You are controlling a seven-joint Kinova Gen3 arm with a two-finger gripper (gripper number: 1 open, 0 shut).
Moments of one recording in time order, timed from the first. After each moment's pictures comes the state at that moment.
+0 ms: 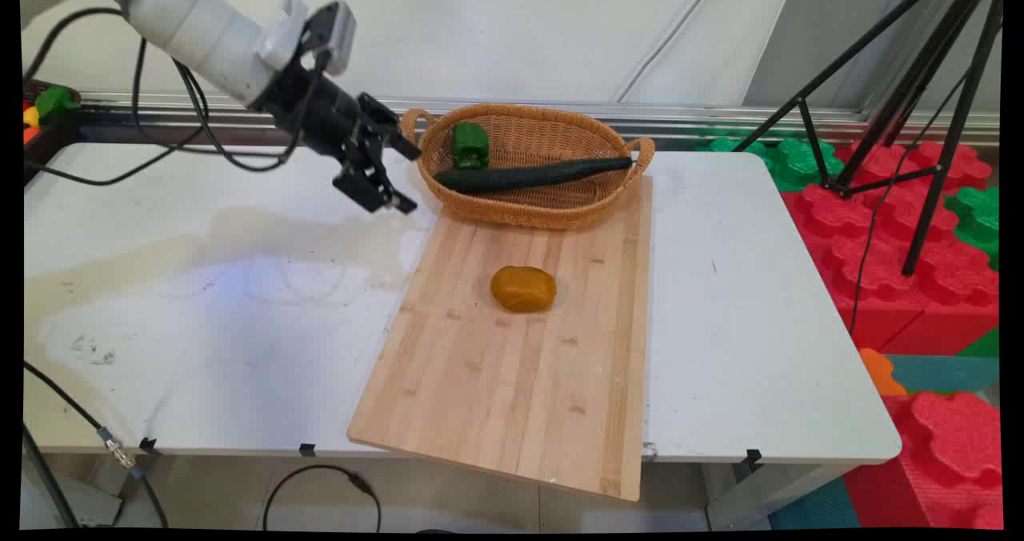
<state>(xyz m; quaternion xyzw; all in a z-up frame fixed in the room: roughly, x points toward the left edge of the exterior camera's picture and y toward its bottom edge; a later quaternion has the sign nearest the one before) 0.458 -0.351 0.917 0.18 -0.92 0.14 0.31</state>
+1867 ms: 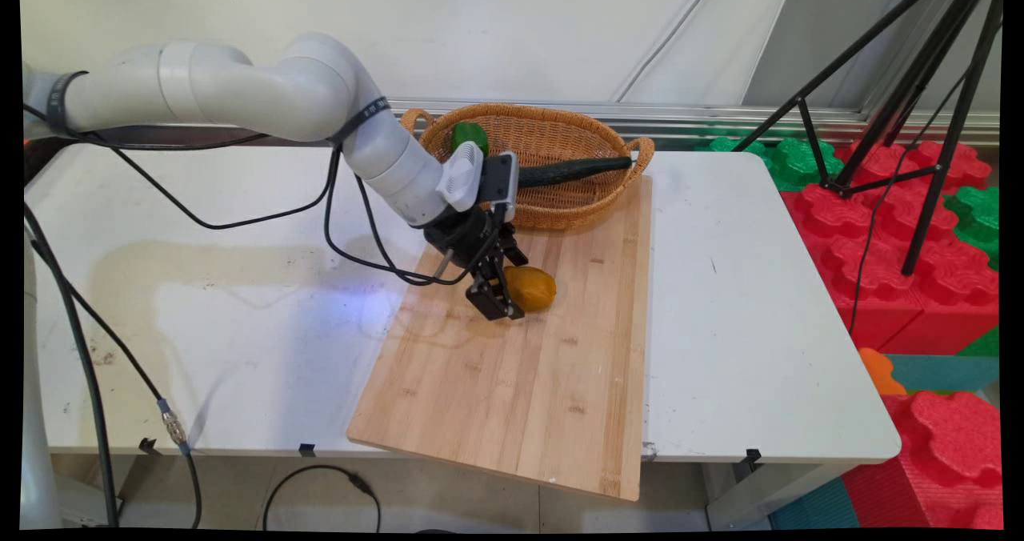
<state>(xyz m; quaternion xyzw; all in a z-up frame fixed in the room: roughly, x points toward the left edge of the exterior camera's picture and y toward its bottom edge) 0.295 -0.389 0.795 0.15 -0.95 0.09 0.27</state>
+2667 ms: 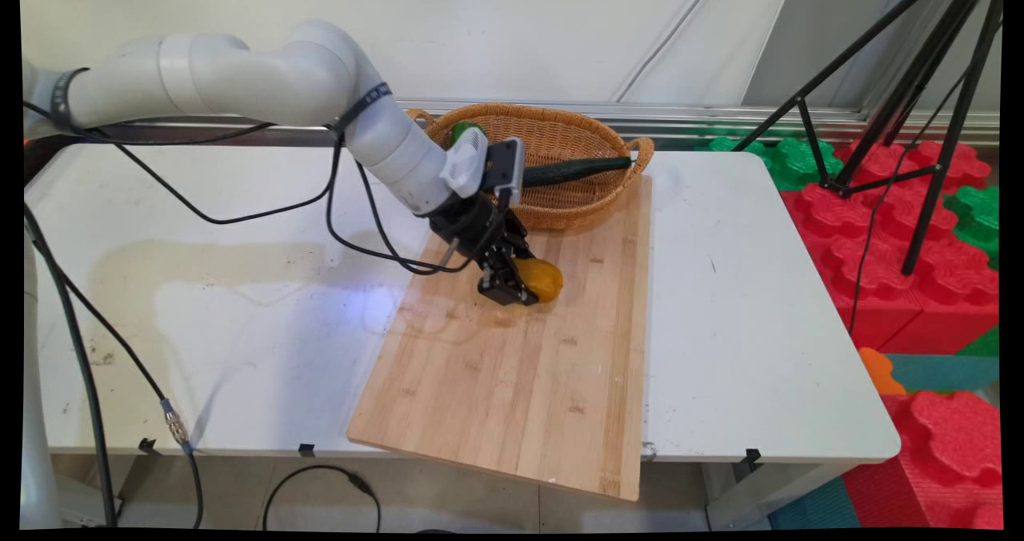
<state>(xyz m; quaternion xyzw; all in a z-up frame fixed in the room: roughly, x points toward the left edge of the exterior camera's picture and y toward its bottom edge) 0.297 -0.393 0.812 0.14 -0.94 0.09 0.29</state>
